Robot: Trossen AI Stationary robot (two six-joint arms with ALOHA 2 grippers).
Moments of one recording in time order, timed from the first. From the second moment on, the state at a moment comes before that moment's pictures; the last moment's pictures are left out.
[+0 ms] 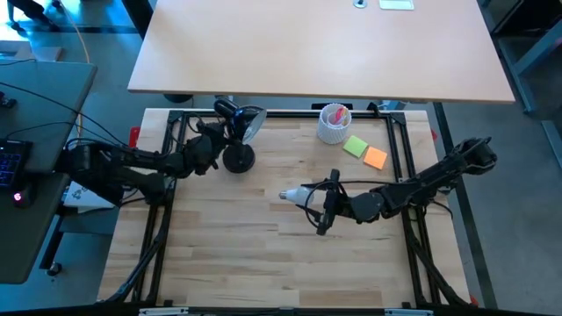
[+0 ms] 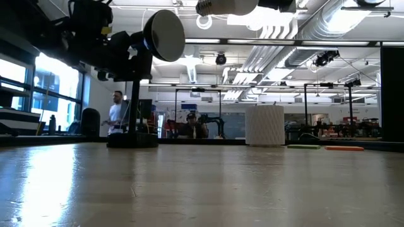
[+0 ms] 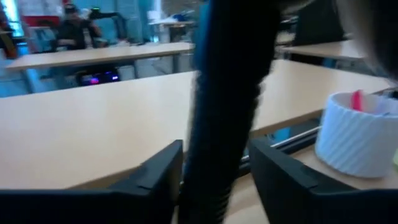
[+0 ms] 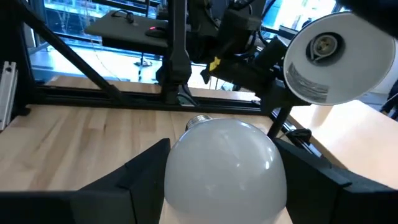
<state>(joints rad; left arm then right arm) 0.32 1.25 0.36 0.82 -0.74 -0.04 0.43 1.39 0.84 0.36 0.69 -0.08</state>
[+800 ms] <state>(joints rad) 0.04 1.25 0.40 0.78 -0.45 -0.19 0.67 1.42 1.06 0.26 1.02 -0.15</state>
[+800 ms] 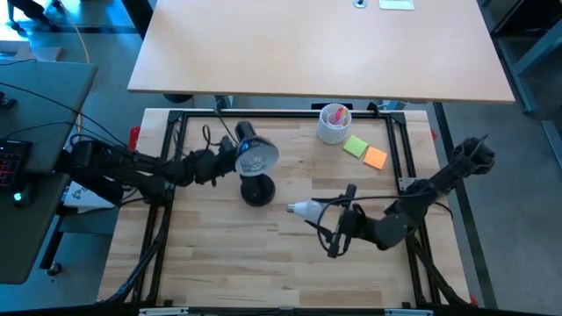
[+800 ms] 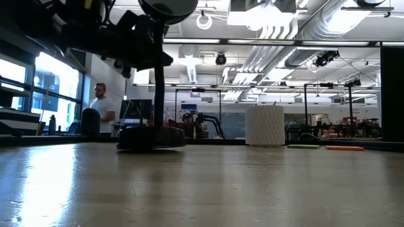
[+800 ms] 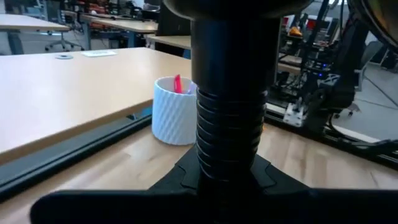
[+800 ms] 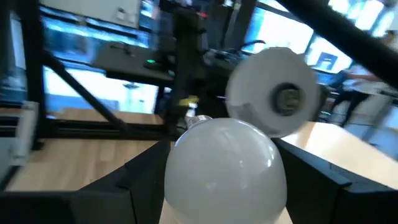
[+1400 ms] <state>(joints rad) -0.37 1.35 0.48 0.71 -0.95 -0.02 0.68 1.57 1.17 0.26 1.05 -0.08</state>
